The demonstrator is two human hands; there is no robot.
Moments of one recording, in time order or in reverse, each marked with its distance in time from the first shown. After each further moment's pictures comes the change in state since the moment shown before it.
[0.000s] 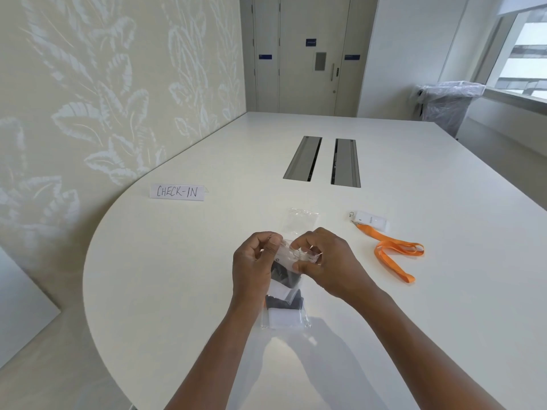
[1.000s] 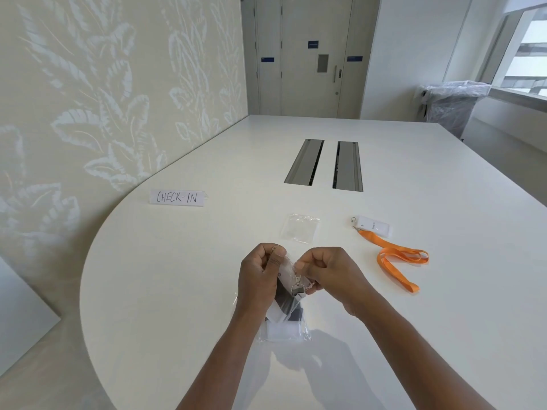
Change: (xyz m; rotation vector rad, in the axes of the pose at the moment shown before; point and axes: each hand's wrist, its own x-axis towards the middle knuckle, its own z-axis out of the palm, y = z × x) left_hand 0.006 -0.009 0.010 0.124 -0.038 -0.044; right_hand 0.003 0.006 -0.002 0.519 -0.117 0.322
